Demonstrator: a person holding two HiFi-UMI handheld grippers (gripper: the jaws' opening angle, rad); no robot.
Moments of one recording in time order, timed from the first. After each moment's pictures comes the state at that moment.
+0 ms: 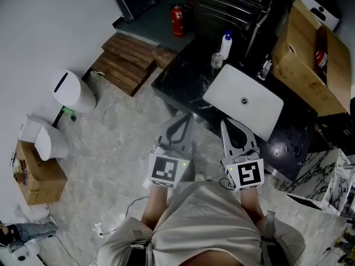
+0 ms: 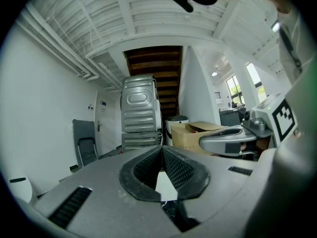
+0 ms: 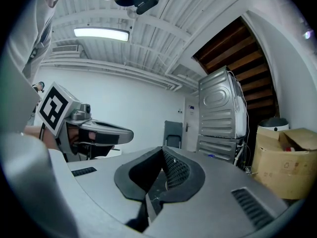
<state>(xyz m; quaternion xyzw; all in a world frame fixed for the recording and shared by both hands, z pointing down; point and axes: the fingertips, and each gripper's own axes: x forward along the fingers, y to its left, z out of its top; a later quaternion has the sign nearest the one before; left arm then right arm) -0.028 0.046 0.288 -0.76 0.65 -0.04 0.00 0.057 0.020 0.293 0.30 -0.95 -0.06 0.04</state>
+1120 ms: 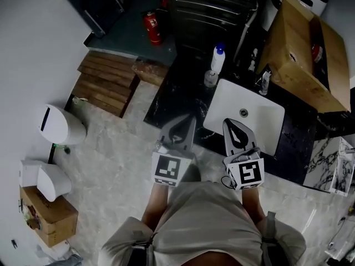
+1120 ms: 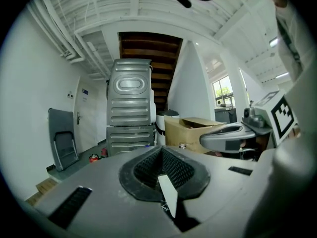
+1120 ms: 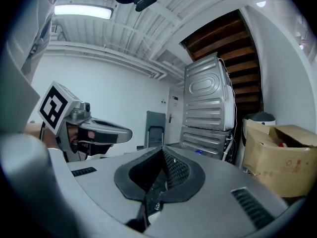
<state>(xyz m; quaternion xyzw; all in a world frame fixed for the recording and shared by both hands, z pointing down) -0.100 -0.119 0.321 -0.83 0.56 -0.06 -0.03 -0.007 -0.127 0.322 0.40 -0.91 -0.04 0.08</state>
